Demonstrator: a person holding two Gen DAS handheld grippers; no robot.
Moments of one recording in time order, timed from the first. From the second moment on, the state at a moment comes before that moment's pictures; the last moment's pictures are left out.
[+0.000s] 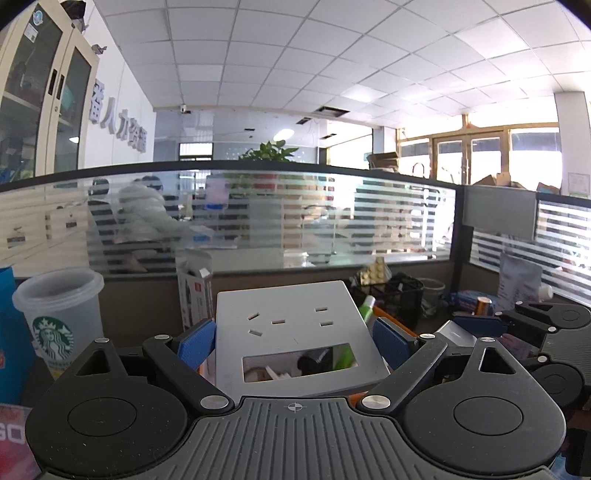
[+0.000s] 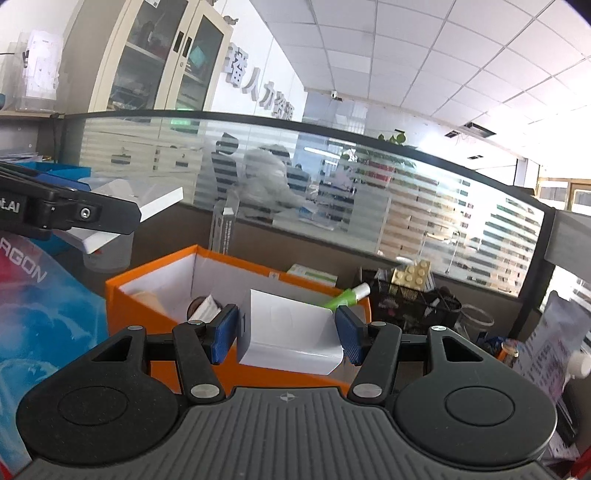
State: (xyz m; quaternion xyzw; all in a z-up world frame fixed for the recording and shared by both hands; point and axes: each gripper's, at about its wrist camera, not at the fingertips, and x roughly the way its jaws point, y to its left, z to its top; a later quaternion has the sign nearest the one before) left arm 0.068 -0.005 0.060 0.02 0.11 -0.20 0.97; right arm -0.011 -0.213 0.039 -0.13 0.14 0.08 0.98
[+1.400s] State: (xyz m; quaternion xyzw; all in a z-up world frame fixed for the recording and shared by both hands) left arm 0.189 -0.017 -0.009 0.02 0.22 -0.16 0.96; right arm 0.104 -0.203 -0.005 -0.12 0.20 0.08 0.97
